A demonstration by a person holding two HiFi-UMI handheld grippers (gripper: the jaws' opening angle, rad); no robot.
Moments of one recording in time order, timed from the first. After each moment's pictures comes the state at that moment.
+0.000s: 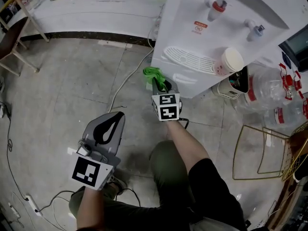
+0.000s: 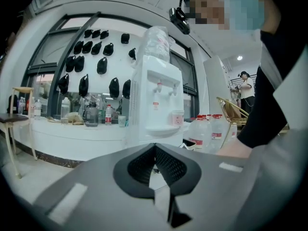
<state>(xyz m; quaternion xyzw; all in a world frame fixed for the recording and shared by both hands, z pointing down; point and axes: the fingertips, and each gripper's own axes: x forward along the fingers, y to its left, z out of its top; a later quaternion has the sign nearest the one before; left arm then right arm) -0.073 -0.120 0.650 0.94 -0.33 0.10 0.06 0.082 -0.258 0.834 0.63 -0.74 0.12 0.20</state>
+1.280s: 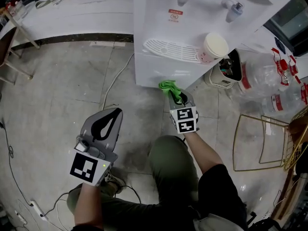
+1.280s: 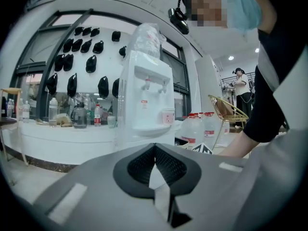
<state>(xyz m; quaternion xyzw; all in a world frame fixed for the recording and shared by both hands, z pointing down) -0.030 -0.109 0.651 0.95 -0.28 0.10 0.03 0.186 -0.155 0.861 0.64 -0.71 0.12 0.25</state>
